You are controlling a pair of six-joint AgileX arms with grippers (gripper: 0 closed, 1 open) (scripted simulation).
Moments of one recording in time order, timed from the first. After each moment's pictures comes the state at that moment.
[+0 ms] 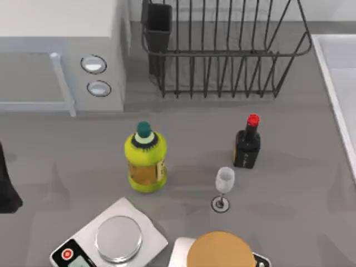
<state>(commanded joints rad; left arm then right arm) 0.00 0.00 0.00 0.00 0.00 0.00 0.00 0.00 0.00 0.00 0.00 0.00</state>
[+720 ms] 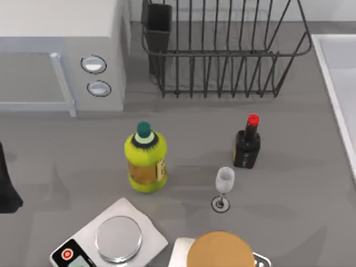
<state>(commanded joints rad) 0.00 0.00 0.00 0.00 0.00 0.00 -0.23 0.57 0.35 -0.47 -0.05 0.08</state>
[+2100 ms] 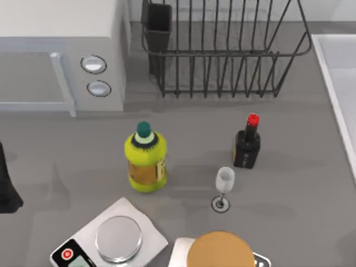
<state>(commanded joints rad) 0.00 0.00 0.00 0.00 0.00 0.00 -0.50 1.37 0.72 -0.89 -0.11 0.20</state>
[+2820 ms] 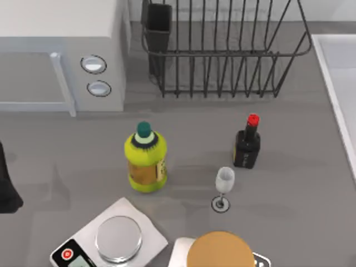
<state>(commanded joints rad) 0.00 0.00 0.00 0.00 0.00 0.00 -0.47 1.53 0.55 -0.56 -0.11 0.23</state>
